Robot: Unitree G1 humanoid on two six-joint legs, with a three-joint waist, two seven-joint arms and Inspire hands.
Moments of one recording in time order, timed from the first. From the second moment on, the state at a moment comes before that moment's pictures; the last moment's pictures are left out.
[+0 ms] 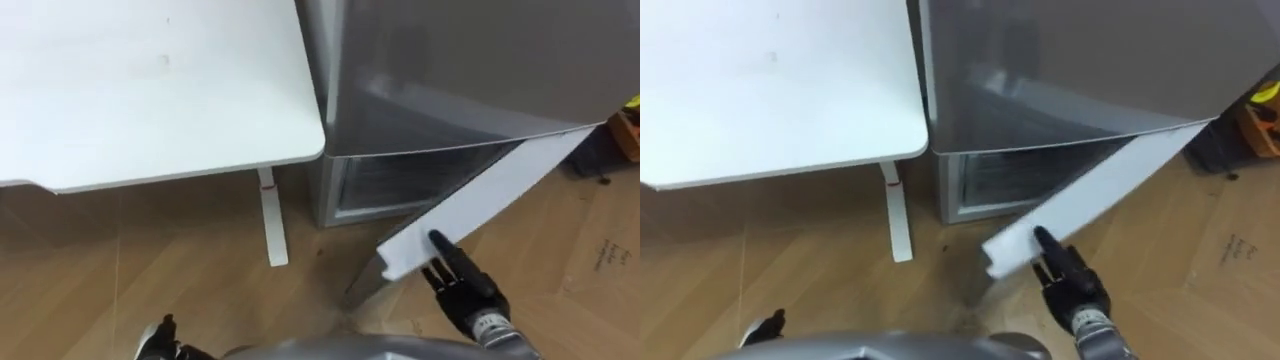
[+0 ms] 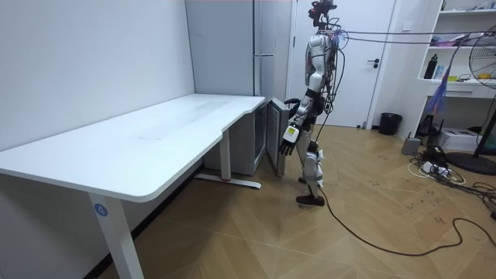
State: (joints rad) left arm 0.19 0.22 -0.05 1.01 0.27 0.08 0.10; right arm 0.18 -0.22 0.24 0.81 1.25 0.02 0.33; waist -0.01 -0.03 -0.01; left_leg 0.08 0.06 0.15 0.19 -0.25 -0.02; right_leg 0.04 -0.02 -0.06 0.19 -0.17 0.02
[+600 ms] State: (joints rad) left arm 0.16 0.22 -0.10 1.01 0.24 0.11 0.10; right arm 0.18 -0.27 0.39 0.61 1.17 0.11 0.52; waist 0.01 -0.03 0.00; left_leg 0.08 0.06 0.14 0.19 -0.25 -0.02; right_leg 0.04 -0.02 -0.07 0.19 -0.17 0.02
